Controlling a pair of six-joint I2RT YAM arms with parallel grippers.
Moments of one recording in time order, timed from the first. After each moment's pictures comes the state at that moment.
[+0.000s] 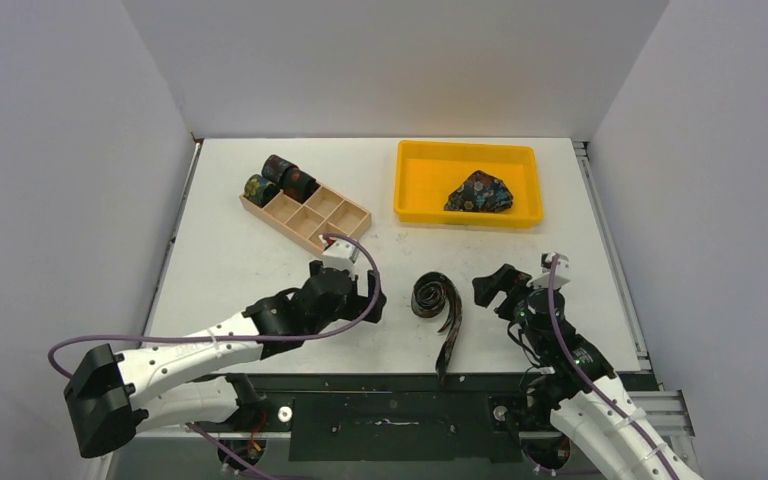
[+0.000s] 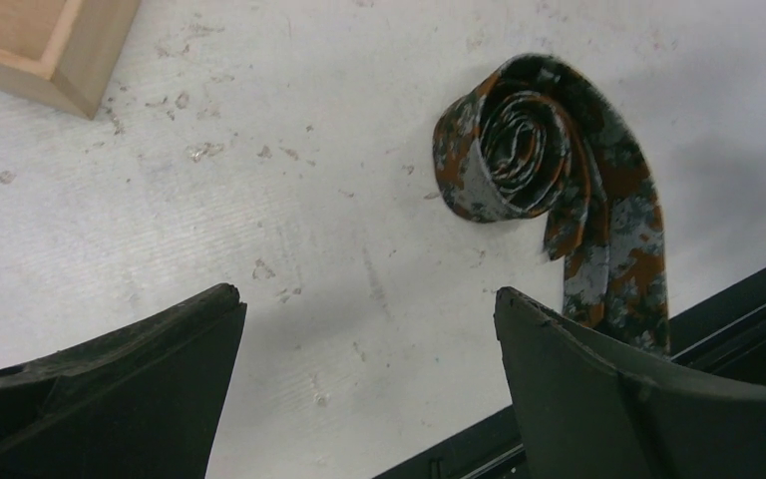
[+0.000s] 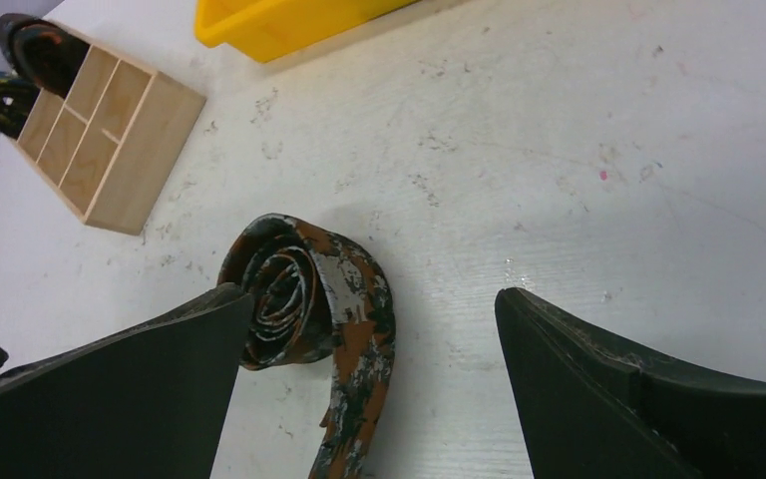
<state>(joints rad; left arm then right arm) -1.02 1.06 0.70 -0.27 -0.40 -0.62 0.47 0.45 0.36 -0.32 0.21 0.66</state>
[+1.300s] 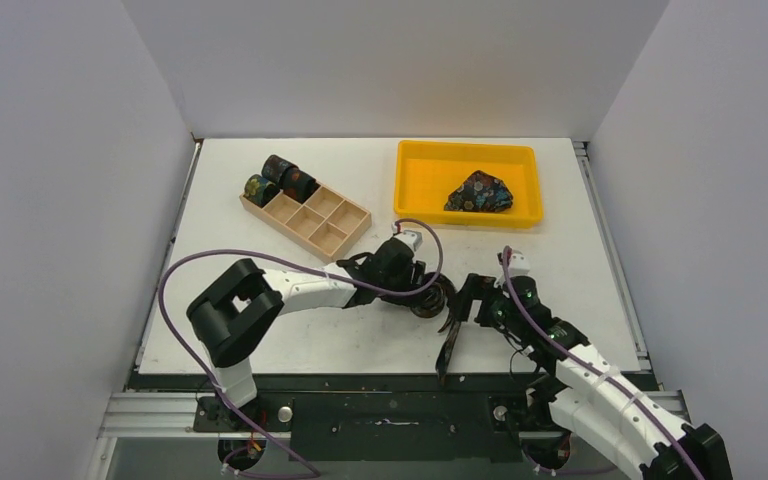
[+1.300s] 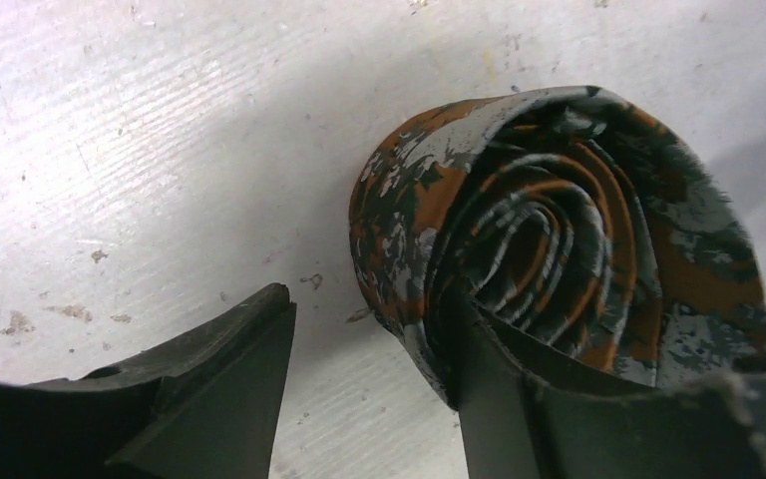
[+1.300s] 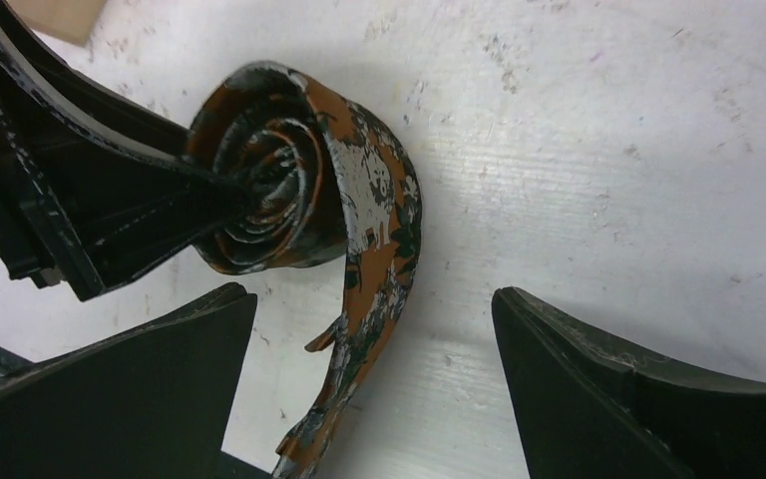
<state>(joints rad) -0.92 1.78 1.04 -0.08 -0.05 -0.57 0.48 0.70 0.32 -0.22 -0.02 0.57</state>
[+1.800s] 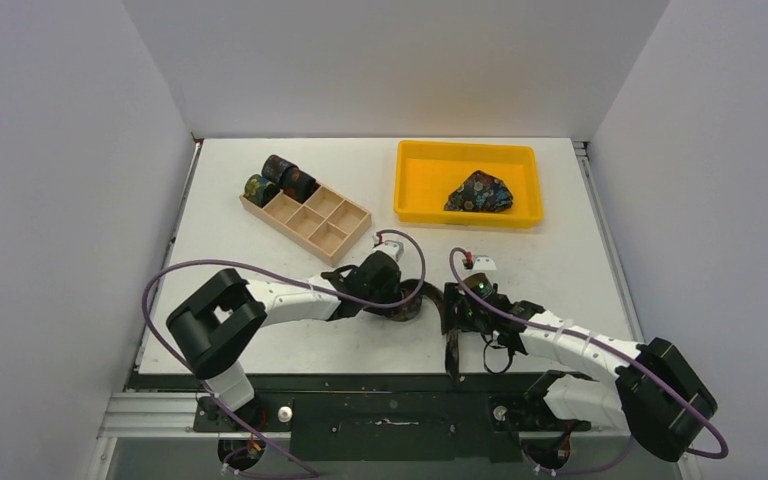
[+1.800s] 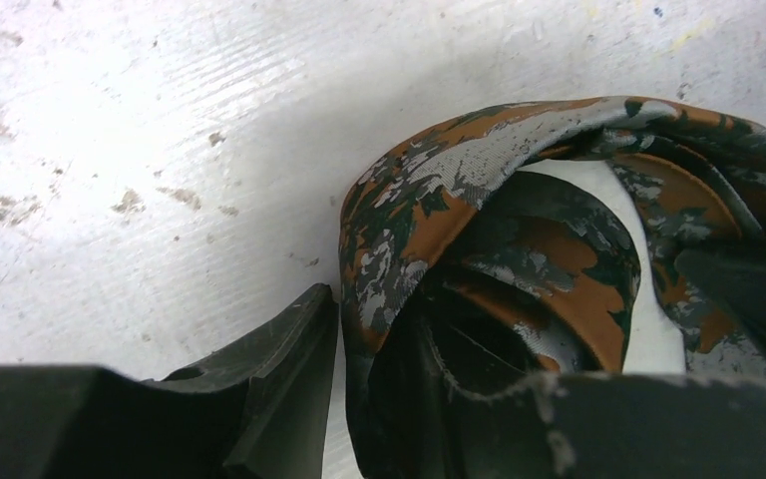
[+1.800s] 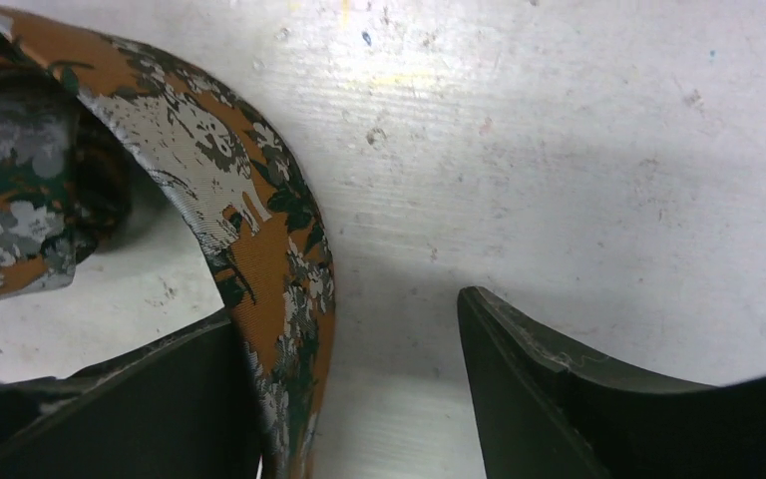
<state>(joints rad) -0.92 1.69 0.88 -0.08 -0.15 -0.58 0.70 1.13 0.42 -0.22 0.19 0.59</state>
